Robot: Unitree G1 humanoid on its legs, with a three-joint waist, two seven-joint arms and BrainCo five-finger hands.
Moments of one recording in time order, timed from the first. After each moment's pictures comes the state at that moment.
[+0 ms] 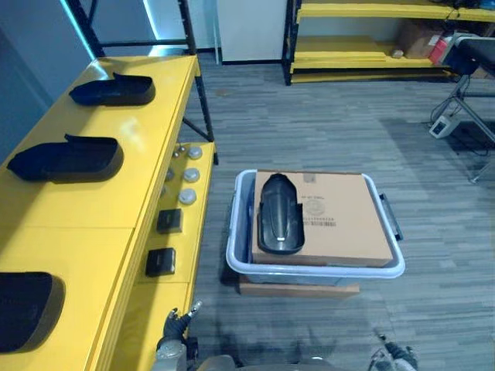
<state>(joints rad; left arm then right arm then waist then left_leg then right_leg) 0.07 0.03 0.21 0.95 0.05 -0.02 0.25 0.09 -0.09 -0.66 0.57 0.26 -0.05 -0.37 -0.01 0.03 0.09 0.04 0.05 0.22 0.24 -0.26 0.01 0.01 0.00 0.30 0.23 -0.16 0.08</state>
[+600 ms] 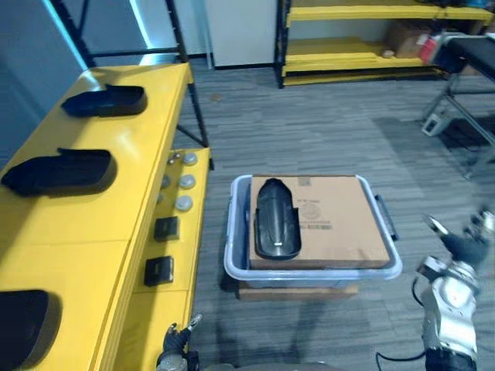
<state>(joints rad) 0.17 0.06 0.16 0.93 0.05 -0.03 0.24 -0.10 -0.29 -0.23 0.14 0.03 -0.13 -0.26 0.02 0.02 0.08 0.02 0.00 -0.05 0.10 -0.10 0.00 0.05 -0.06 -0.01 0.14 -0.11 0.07</state>
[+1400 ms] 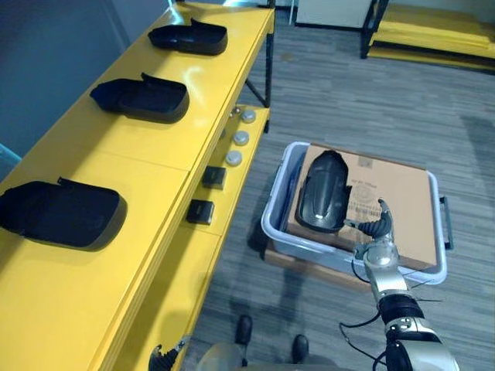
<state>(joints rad) 0.18 0.08 0.17 0.95 0.05 -0.03 0.29 -0.39 -0.20 -0.23 0.69 -0.21 0.07 -0.47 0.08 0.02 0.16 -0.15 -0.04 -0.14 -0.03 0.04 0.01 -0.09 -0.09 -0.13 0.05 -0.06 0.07</state>
